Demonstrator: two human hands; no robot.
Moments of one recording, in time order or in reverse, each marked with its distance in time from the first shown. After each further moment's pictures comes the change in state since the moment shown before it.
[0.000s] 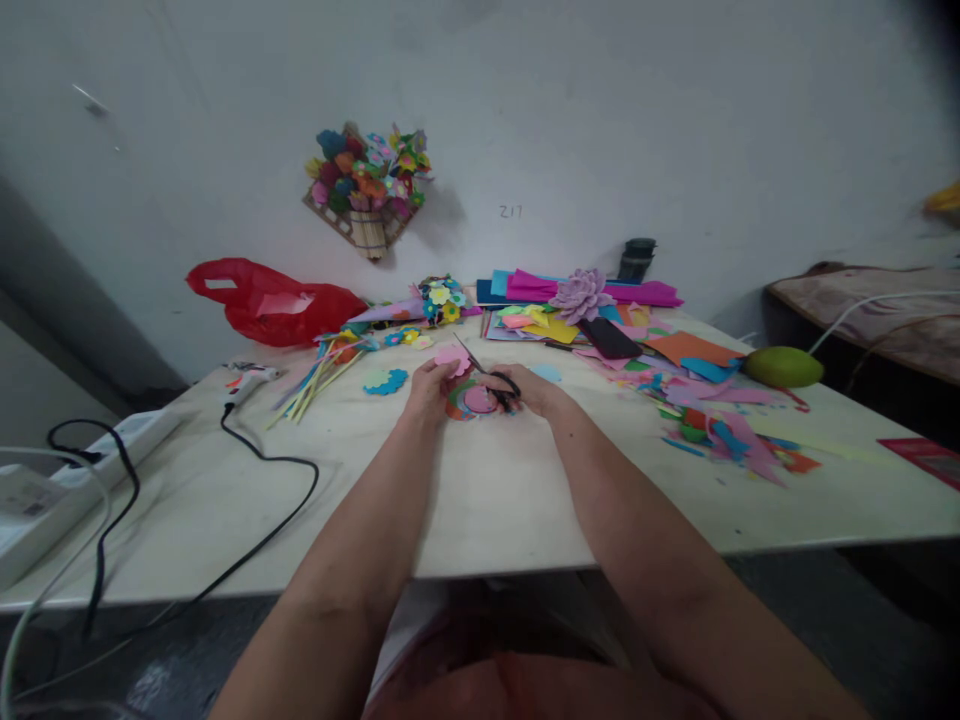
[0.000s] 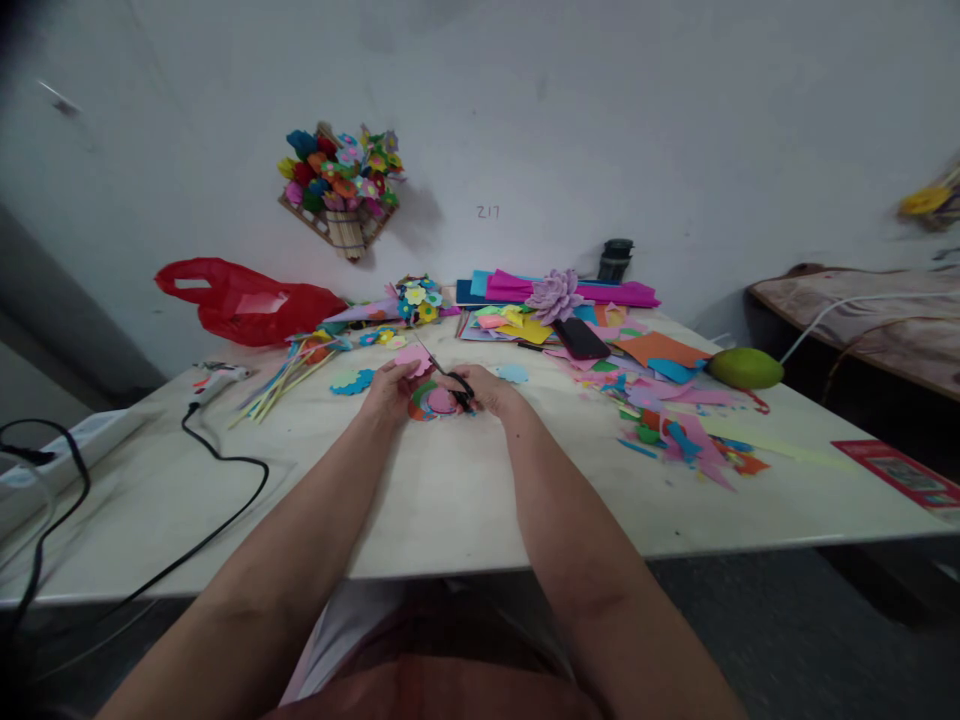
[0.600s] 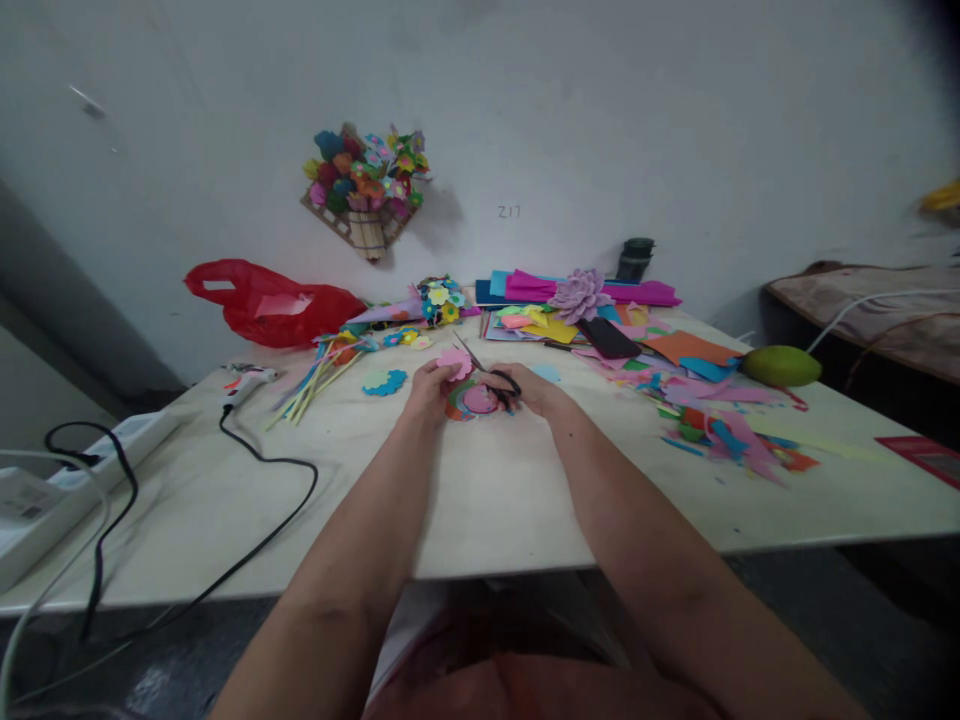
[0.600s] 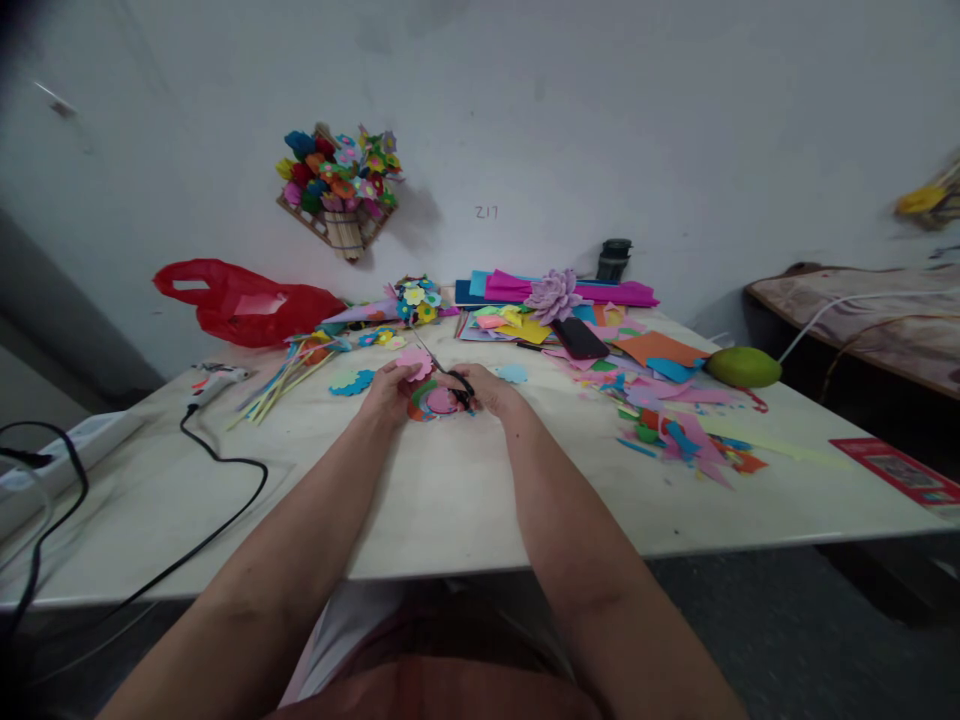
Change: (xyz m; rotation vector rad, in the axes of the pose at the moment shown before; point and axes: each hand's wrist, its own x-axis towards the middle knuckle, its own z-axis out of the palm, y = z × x) left_hand 0.002 -0.004 -0.003 0.015 -0.040 0.016; right_hand 0.001 0.002 -0.001 0.006 0.016 -0.012
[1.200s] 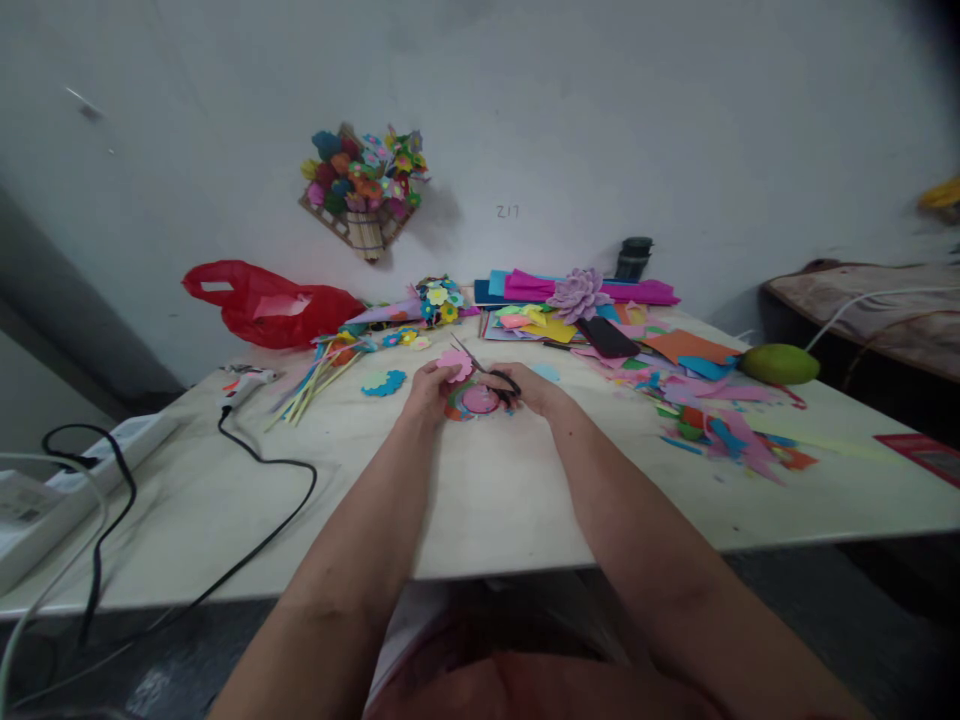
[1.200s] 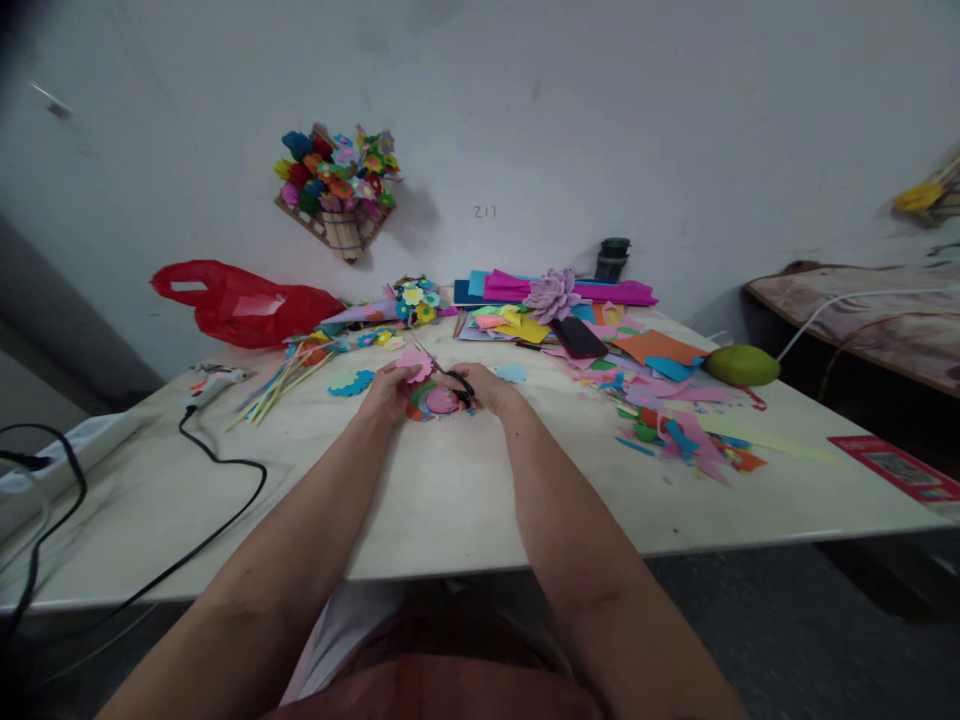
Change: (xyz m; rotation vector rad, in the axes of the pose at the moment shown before) left_hand -0.002 0.002 0.002 -0.010 -0.030 -0.014; right_hand -0.002 -0.004 0.001 -0.012 0.032 0.022
